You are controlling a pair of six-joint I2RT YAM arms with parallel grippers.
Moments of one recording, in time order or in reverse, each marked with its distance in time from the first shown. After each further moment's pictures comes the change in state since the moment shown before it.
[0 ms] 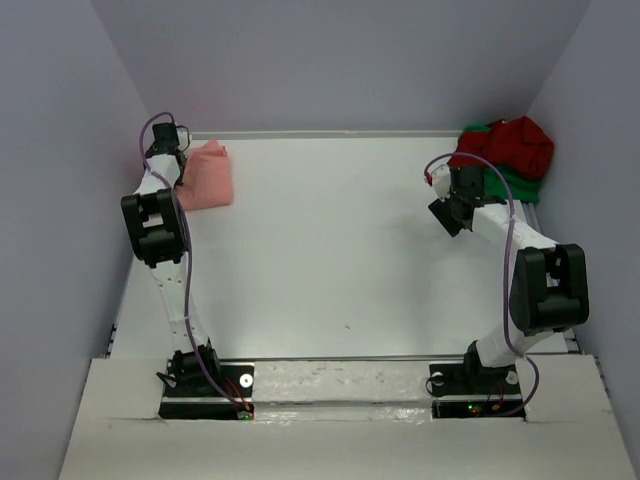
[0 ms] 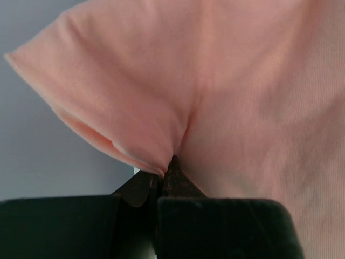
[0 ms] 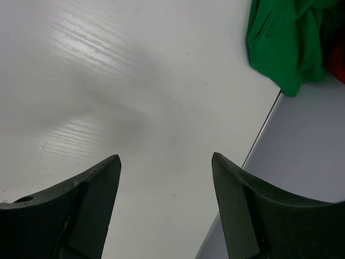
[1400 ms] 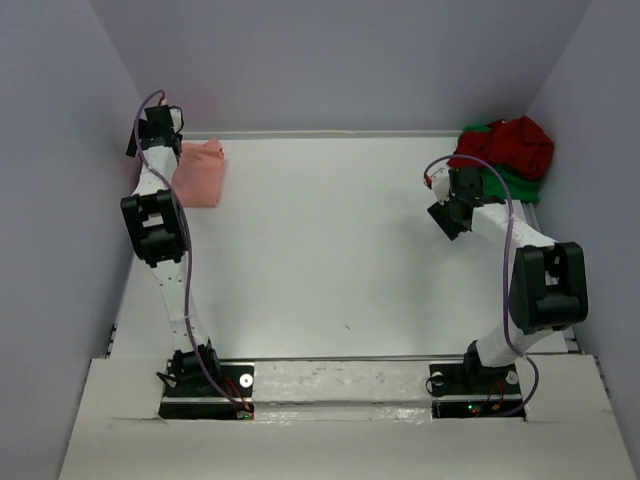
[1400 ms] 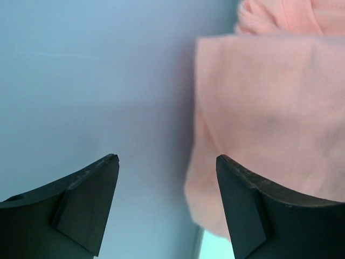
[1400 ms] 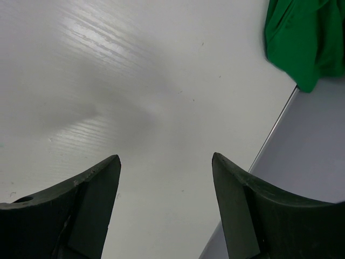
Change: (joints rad) left arm 0.000 0.040 0.132 0.141 -0.196 0.109; right arm 0.000 0.011 0.000 -0.037 -0.012 0.018
